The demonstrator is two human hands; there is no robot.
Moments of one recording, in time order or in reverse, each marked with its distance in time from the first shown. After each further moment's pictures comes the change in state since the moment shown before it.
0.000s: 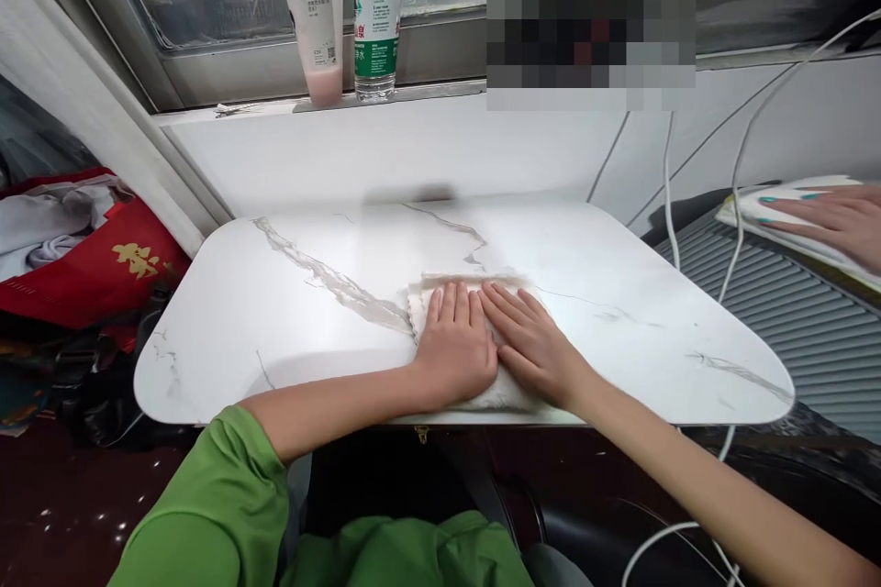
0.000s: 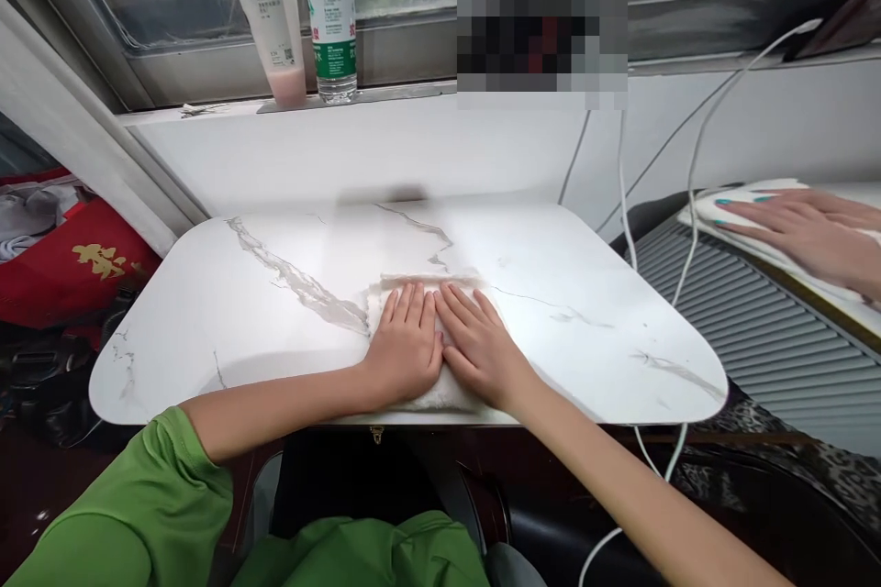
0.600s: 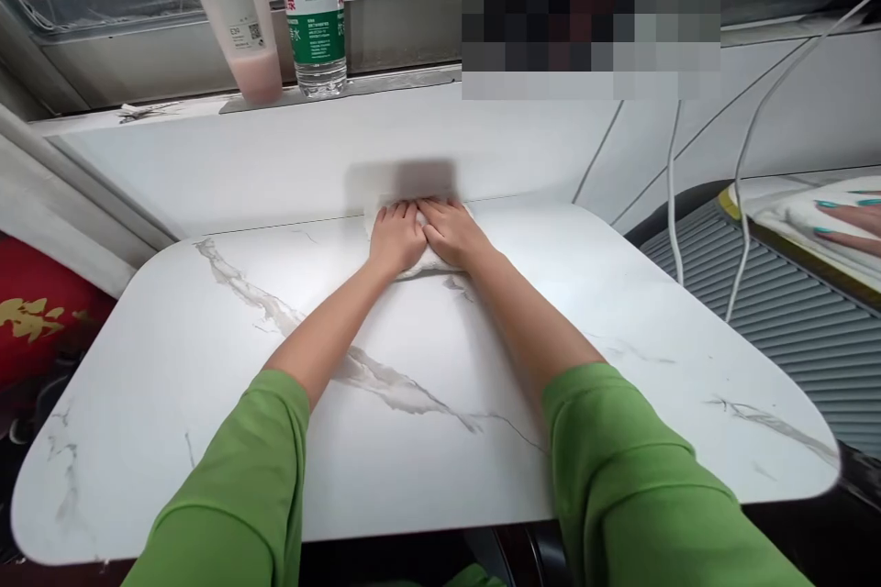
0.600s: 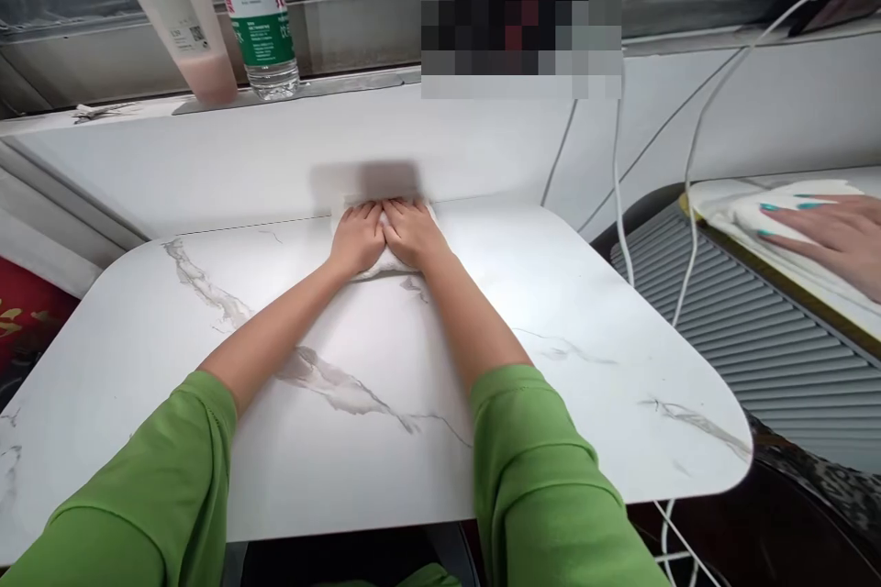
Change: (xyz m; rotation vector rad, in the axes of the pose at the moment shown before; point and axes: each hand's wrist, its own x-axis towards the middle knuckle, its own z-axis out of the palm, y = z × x) left_hand 0.200 -0.108 0.014 -0.054 0.137 -0.128; right_hand 0.202 0.105 0.035 0.057 -0.014 0.157
